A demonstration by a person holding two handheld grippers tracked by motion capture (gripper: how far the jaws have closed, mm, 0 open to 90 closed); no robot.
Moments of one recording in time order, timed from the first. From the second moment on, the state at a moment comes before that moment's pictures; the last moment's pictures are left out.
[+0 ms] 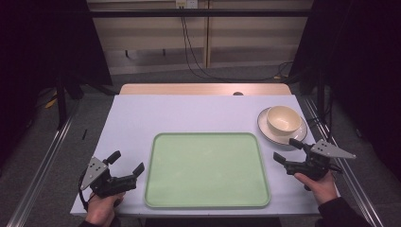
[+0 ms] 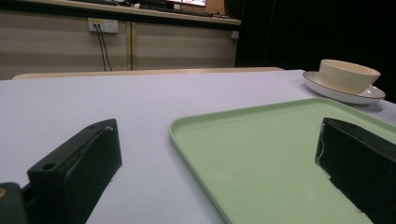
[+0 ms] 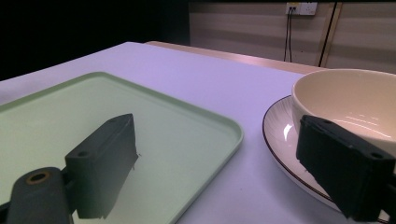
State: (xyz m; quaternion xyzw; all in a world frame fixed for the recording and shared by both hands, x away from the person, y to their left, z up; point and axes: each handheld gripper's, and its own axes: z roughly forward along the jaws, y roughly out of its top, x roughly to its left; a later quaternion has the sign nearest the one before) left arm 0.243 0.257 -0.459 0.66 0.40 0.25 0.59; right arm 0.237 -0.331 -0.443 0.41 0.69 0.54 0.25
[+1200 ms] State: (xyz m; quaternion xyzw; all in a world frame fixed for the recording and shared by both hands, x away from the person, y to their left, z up) left arm 0.244 0.256 -0.459 0.66 0.40 0.25 0.59; right arm 0.247 -0.342 -0.433 0.42 0.70 0.52 0.26
